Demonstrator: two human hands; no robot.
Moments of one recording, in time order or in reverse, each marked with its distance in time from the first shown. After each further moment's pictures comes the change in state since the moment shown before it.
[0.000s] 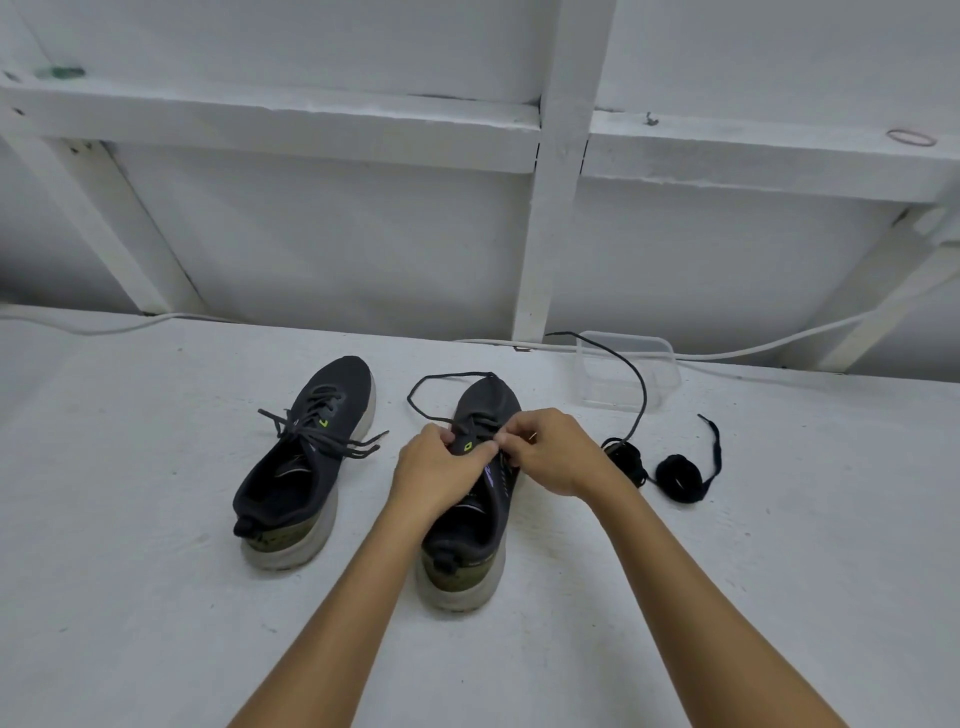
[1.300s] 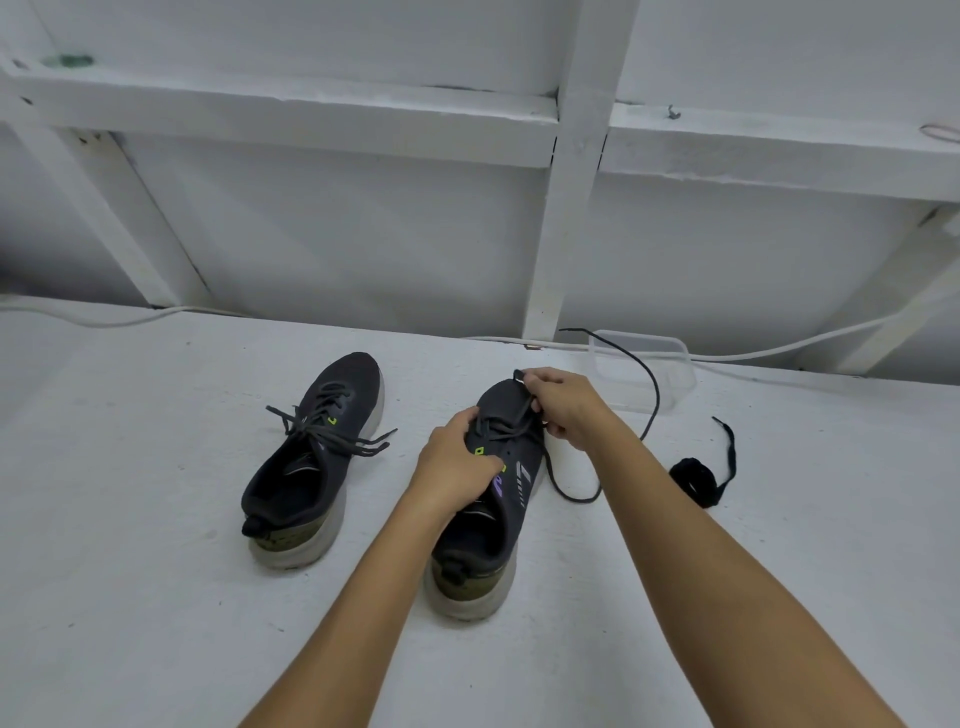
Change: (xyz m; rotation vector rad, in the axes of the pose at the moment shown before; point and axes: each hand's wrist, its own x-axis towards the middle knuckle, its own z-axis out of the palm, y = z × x) left_hand -0.001 0.006 -0.001 -0.183 -0.146 0.087; right_hand 0.059 -0.005 -0.011 0.566 0.145 0.380
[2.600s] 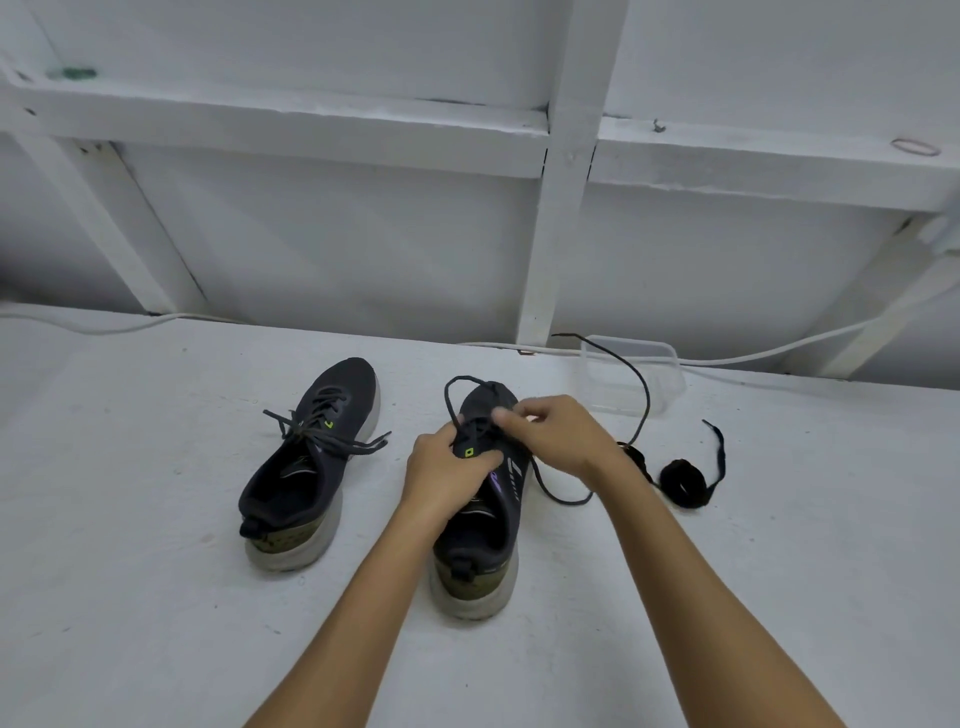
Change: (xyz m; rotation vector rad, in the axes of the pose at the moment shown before) left_hand -0.004 -0.008 0.001 -0.088 0.090 -0.015; right_hand -0.054 0.009 -0.008 -0.401 -0.110 -0.282
